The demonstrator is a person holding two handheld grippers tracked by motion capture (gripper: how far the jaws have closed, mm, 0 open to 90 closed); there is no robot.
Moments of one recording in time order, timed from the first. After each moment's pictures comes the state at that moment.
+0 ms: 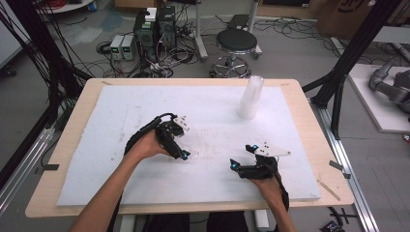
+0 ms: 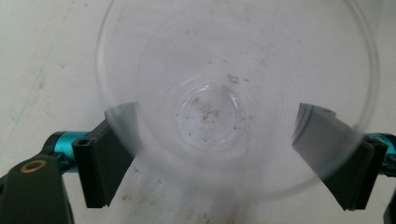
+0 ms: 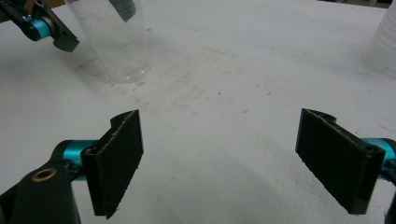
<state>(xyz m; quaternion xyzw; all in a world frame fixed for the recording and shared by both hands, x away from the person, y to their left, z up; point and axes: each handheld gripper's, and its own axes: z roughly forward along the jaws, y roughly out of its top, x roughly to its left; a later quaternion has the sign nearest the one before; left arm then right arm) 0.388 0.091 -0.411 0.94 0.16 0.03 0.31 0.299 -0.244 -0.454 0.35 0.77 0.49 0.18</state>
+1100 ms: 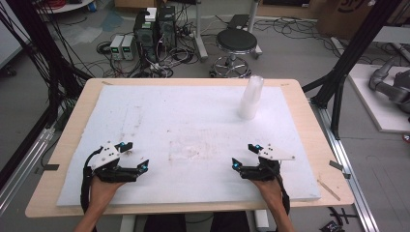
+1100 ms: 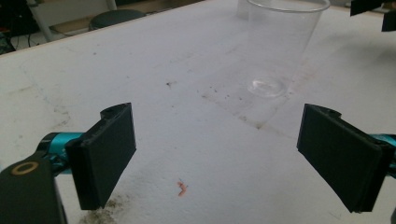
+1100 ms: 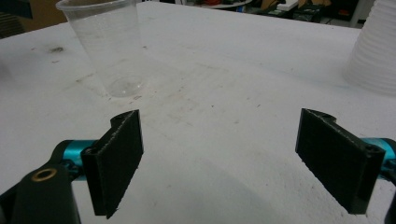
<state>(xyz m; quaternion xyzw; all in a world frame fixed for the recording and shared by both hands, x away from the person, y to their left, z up) 0.272 0.228 -0.459 0.74 0.33 0.22 0.54 0.292 -0.248 -0.454 0.35 0.75 0.52 0.21</state>
